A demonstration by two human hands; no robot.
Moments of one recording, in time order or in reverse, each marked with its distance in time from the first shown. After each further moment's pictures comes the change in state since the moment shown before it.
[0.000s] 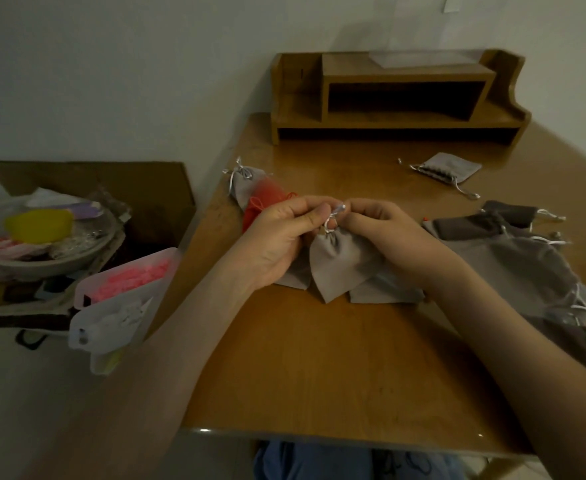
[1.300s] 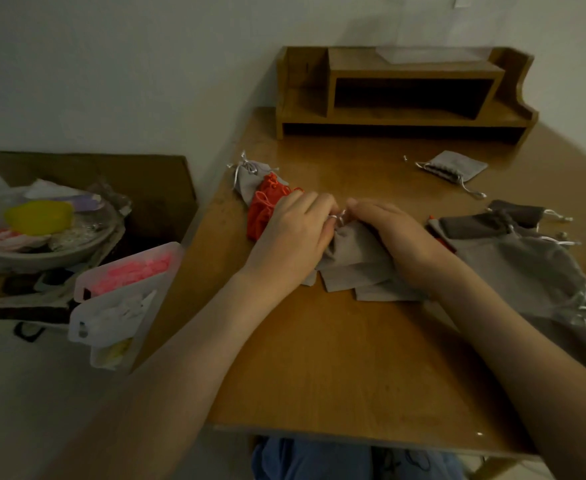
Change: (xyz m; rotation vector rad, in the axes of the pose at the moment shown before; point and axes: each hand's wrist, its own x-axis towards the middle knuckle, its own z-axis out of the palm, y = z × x) left_hand 0.000 -0.020 -0.002 1.471 0.273 0.808; right_hand 0.008 0.010 0.005 0.012 0.097 0.022
